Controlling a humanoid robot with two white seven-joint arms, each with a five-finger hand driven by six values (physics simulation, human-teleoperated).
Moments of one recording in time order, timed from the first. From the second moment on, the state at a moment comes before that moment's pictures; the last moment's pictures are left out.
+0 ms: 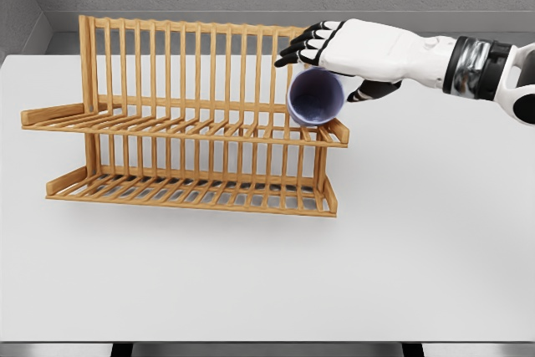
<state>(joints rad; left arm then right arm) 0.02 0.00 -0.11 -0.10 -0.22 0.01 -0.03 -0.84 -0.72 0.65 -1.75 0.31 -0.32 0.61</state>
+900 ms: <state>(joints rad) 0.02 0.00 -0.11 -0.10 -0.22 0.01 -0.03 -0.40 -0.82 0.17 -1.75 0.31 -0.55 0.61</state>
